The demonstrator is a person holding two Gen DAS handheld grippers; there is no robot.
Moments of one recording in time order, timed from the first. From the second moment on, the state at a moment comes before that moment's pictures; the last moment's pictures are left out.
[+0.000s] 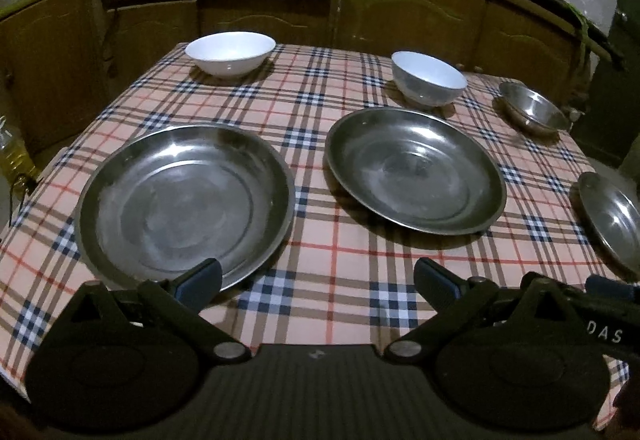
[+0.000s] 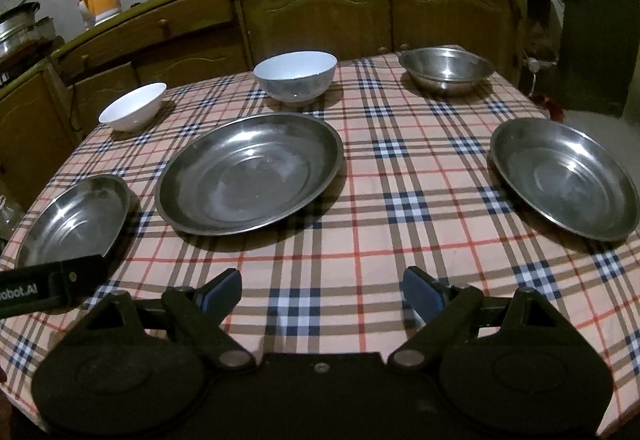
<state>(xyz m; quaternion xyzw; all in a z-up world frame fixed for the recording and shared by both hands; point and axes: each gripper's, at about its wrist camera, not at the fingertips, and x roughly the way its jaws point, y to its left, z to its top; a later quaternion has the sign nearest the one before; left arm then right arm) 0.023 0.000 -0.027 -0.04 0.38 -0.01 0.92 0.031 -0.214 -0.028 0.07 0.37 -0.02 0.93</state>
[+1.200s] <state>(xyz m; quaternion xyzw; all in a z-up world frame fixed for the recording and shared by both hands) 0.152 -0.021 -0.055 0.02 0.40 0.01 0.92 0.157 -0.258 -0.059 0.05 0.35 0.03 0.94</state>
